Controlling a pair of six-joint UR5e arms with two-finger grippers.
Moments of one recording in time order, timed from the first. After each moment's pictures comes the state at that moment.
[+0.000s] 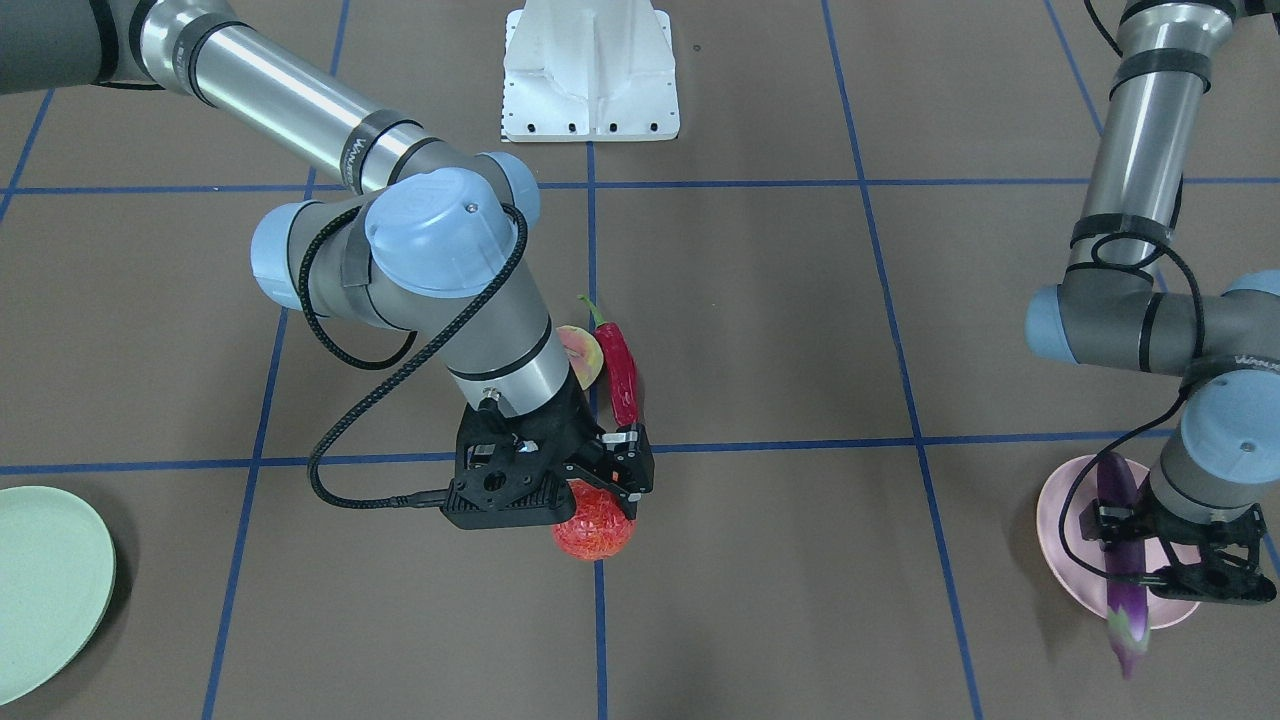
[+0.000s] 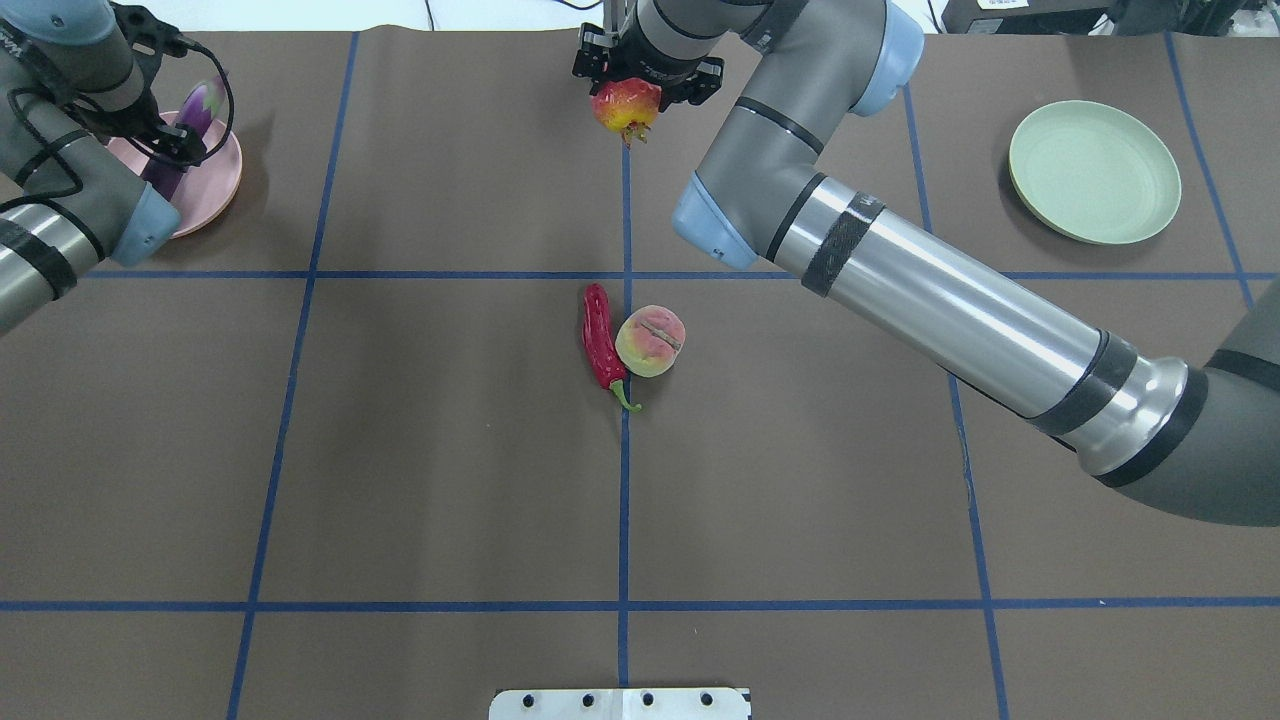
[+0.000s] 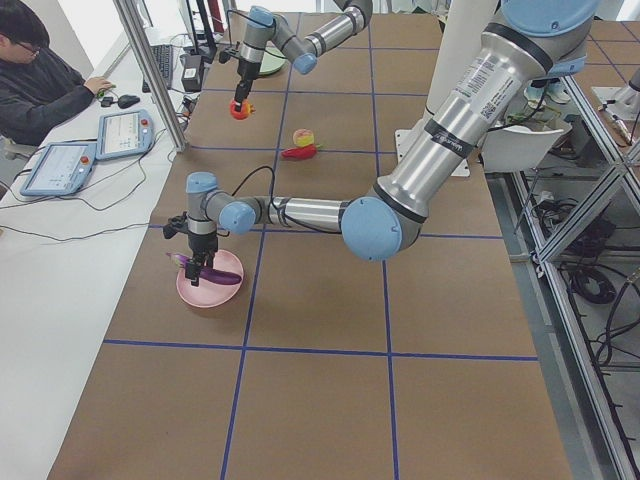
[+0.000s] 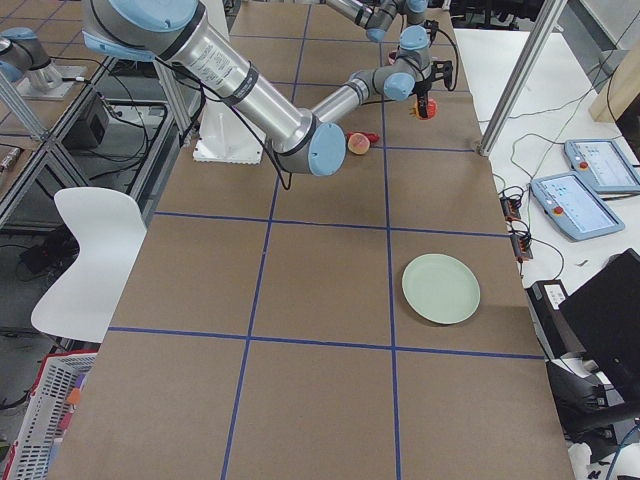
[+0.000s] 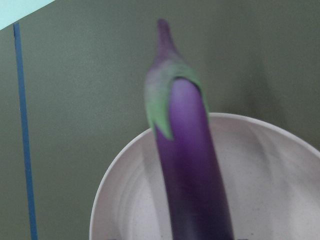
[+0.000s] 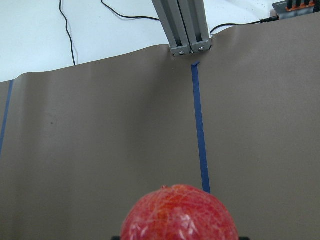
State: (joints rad) left arm -1.10 -2.20 -0.96 -1.93 -1.86 -0.39; right arm 0.83 -0.54 1.12 -1.12 1.94 1.21
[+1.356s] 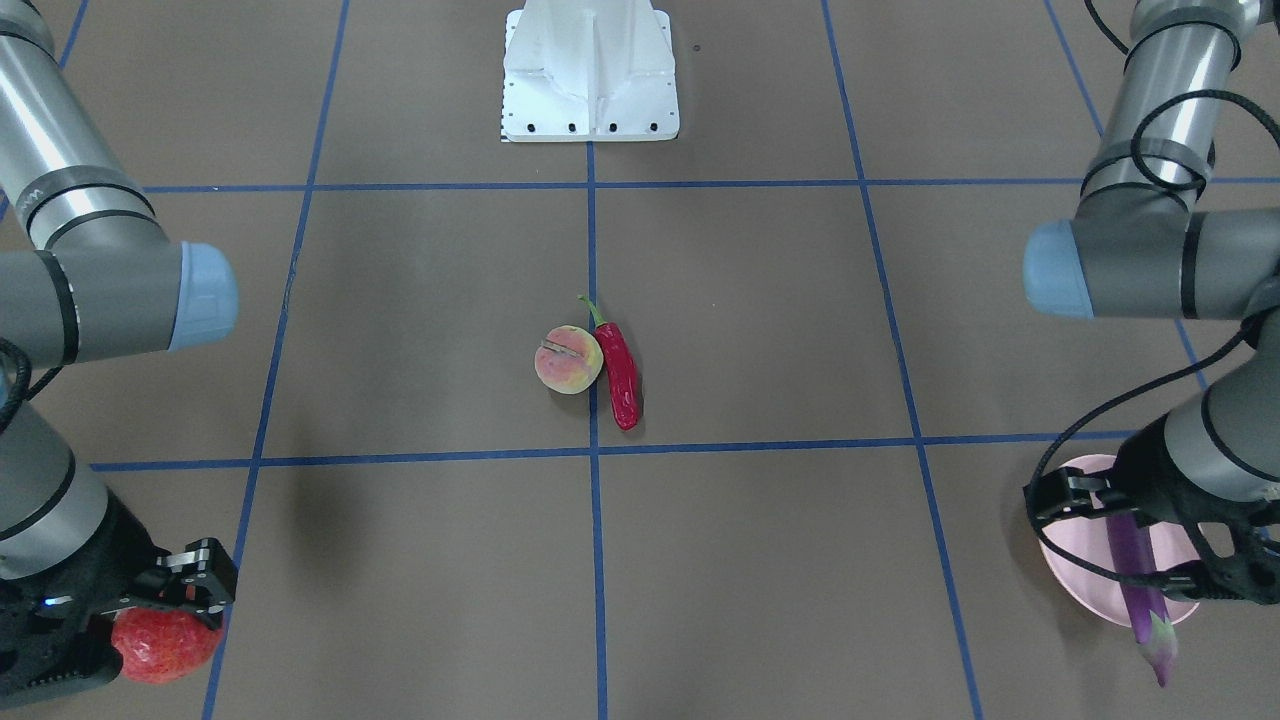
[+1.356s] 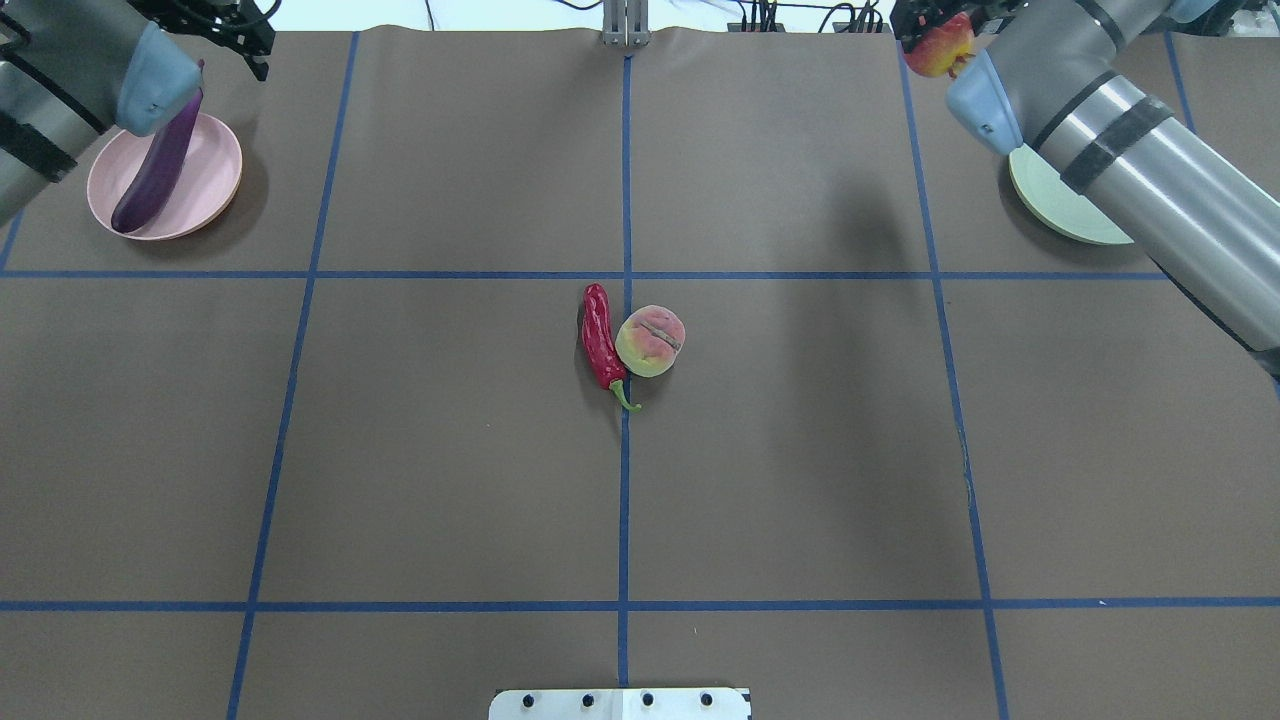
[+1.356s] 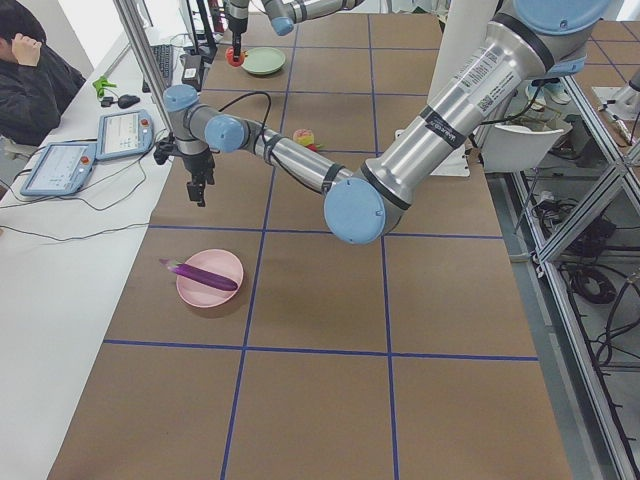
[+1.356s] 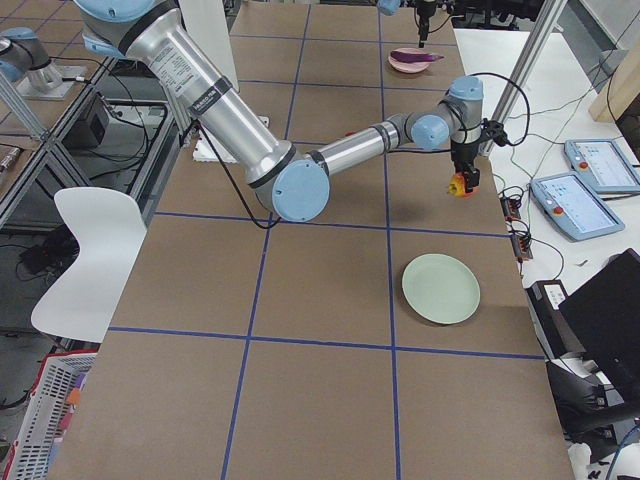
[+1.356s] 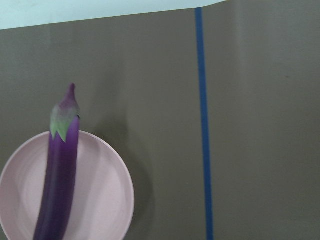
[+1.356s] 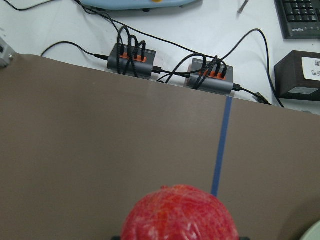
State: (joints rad) left arm -1.14 -2.33 -1.31 -1.51 -2.22 -0.58; right arm 1.12 -0.82 1.18 -1.31 2.01 0.49
